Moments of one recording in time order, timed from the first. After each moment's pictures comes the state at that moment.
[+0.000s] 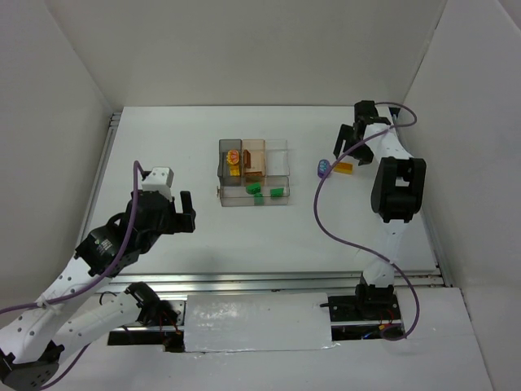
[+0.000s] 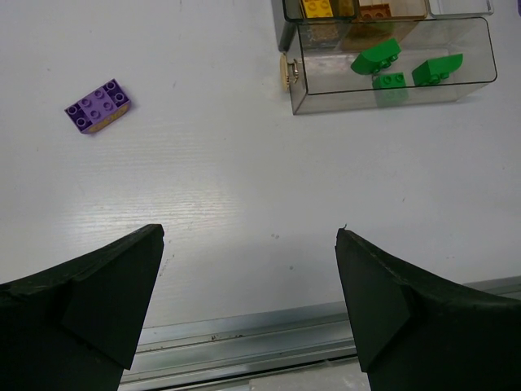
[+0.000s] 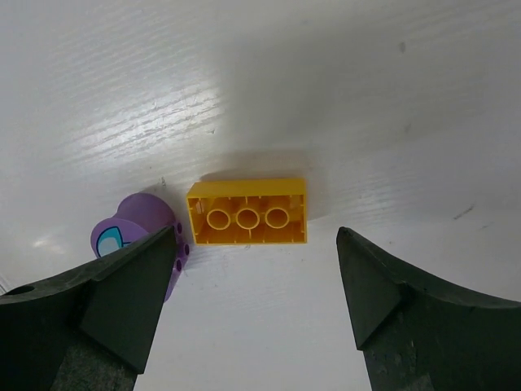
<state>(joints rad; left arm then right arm) -0.68 0.73 0.94 -0.82 -0.44 -0.45 -0.05 2.14 1.79 -0.72 0.09 0.27</state>
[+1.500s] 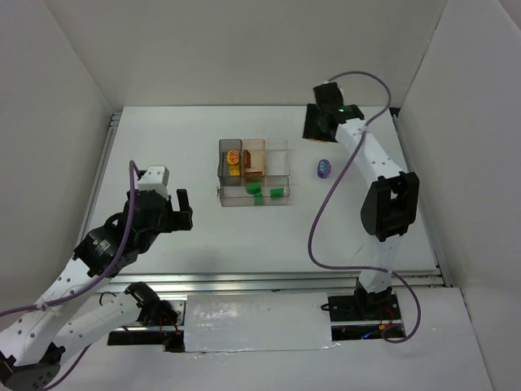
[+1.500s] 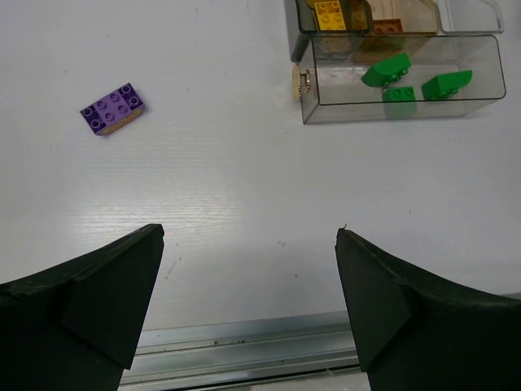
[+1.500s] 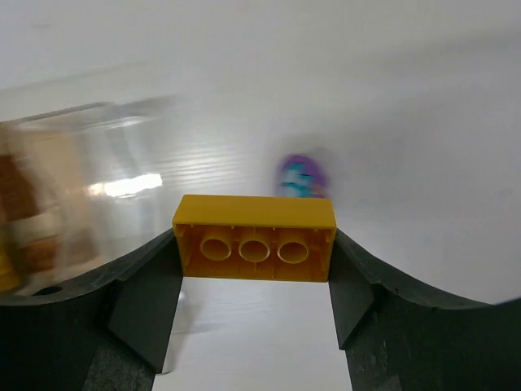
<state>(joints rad) -0.66 0.72 0.94 -0.82 -0.45 -0.45 0.18 1.96 1.83 -0.77 0.23 0.33</state>
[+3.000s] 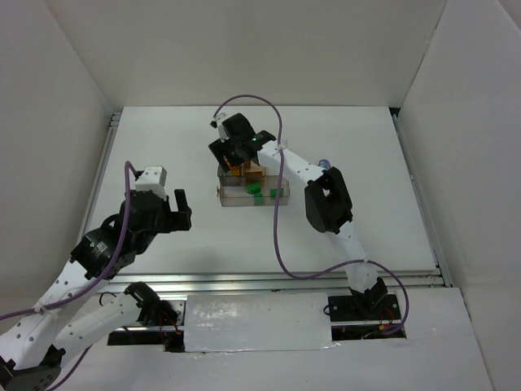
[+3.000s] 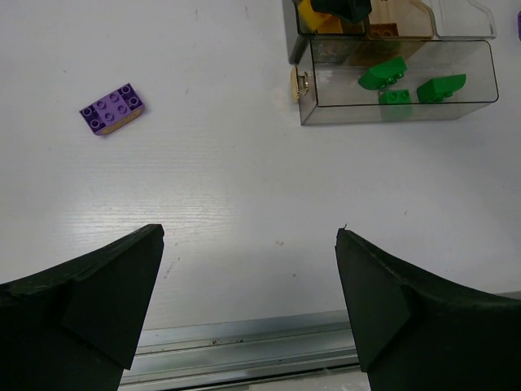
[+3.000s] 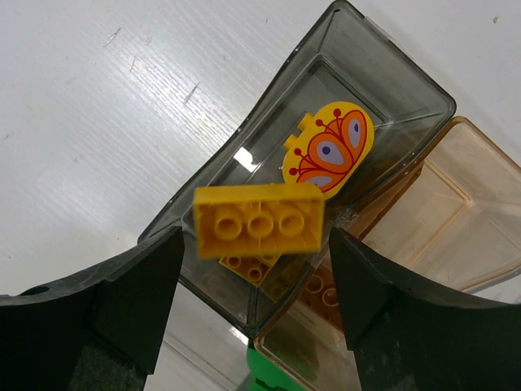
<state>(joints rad) -0.63 0.70 0.93 -0.82 -0.44 -0.45 0.69 2.37 2.16 -0.55 0.00 -0.02</state>
